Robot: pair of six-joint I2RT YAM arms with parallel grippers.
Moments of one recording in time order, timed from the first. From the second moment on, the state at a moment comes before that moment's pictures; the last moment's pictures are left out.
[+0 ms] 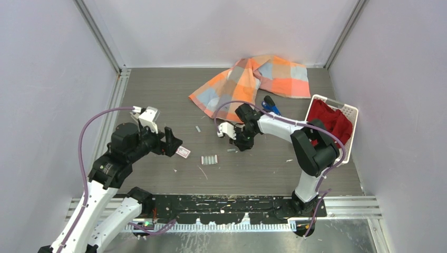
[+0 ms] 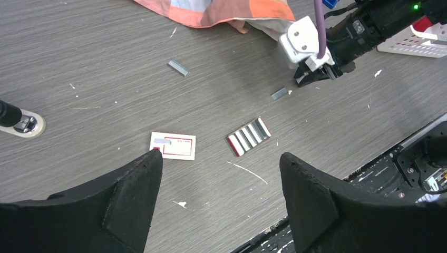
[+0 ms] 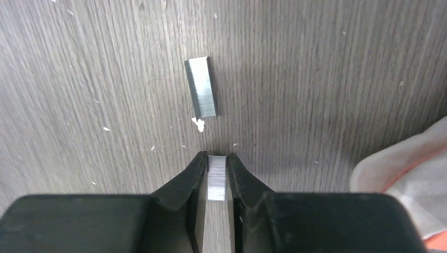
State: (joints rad) left arm -0.40 0.63 0.84 -0.65 0.17 -0.19; right arm 0.59 1.78 1.11 -0.63 -0.37 -0.89
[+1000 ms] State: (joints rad) left arm -0.45 0.80 0.43 -0.33 0.34 -0.66; right arm 0.49 1.54 0.92 -0.26 -0.86 -0.26
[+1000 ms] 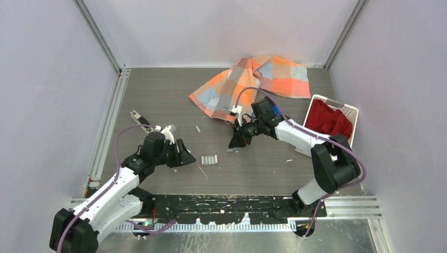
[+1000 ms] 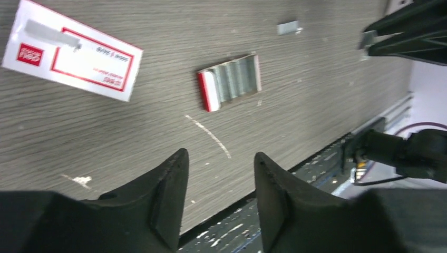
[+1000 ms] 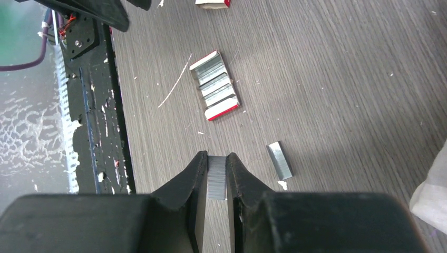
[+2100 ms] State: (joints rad) left arm -0.66 1.36 0.57 -0.20 0.16 -0.65; right arm 0.52 1.55 0.89 -0.16 -0.89 -0.13
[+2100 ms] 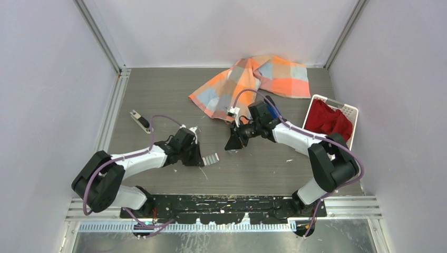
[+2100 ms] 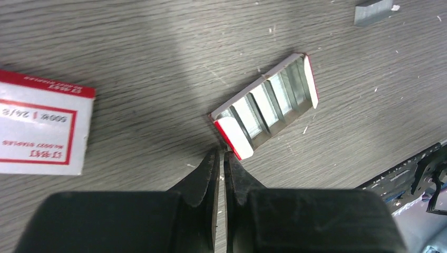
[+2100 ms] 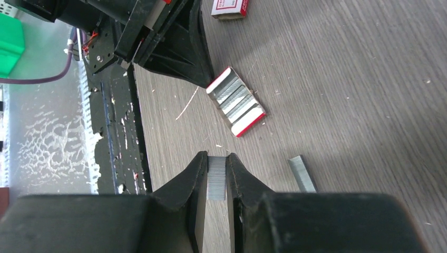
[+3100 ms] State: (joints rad) left arm -0.73 0.95 0.71 -0.57 -0.02 -0.56; right arm 0.78 1.67 1.00 -0.10 -0.48 -0.05
